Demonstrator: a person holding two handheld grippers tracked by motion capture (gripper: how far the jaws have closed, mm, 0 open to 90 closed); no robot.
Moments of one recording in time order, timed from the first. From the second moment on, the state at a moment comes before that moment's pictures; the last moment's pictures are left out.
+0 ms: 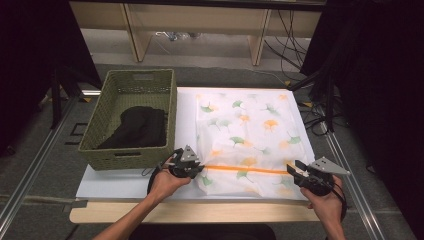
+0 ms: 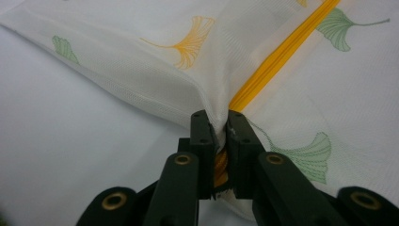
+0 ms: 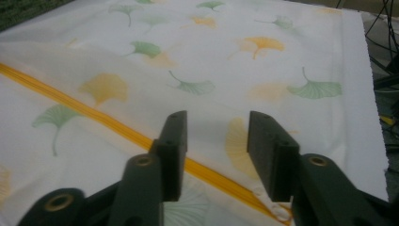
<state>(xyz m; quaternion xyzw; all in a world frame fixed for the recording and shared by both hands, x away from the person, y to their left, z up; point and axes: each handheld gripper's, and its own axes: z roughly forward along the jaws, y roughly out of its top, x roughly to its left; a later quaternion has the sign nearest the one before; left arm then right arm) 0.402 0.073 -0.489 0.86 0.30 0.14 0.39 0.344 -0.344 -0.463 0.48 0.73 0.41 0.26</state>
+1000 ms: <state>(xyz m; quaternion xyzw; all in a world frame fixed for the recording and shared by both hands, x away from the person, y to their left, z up) 0.397 0.092 -0.488 0.87 0.29 0.13 0.38 0.422 -0.363 -0.484 0.54 0.75 0.31 0.22</state>
